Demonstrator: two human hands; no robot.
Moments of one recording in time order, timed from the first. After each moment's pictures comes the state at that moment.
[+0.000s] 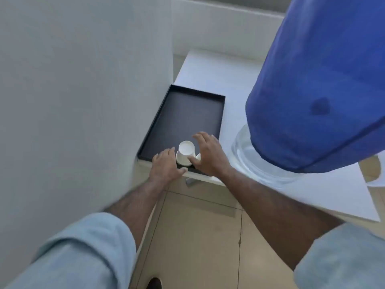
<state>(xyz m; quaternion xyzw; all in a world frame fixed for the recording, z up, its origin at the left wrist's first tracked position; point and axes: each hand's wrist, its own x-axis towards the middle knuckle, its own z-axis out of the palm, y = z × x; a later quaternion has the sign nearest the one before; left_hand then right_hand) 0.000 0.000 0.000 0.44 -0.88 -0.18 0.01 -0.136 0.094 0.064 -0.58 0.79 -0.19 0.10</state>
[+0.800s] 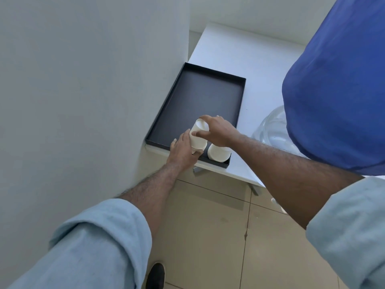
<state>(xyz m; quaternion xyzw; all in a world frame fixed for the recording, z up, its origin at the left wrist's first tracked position) -0.024 -0.016 -0.046 0.44 -0.83 -0.34 0.12 -0.169 0.023 0.037 -0.57 0.78 -0.11 0.22</state>
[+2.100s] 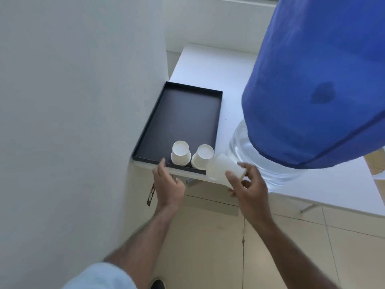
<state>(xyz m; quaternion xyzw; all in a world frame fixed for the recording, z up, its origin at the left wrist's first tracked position) -0.001 0.072 -0.024 0.55 -0.68 -0.38 0.29 -0.119 0.226 0.073 -0.20 0.76 -0.57 0.22</state>
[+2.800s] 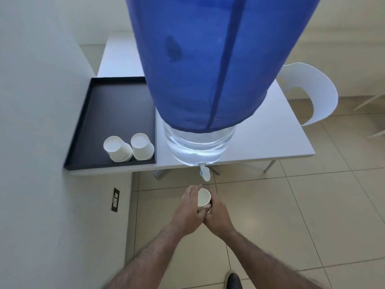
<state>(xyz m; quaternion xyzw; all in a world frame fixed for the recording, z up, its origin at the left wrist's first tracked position) -0.058 0.241 -0.052 0.23 -0.86 -0.46 -0.05 -0.121 0.355 -0.067 -0.16 0.82 -0.46 0.31</state>
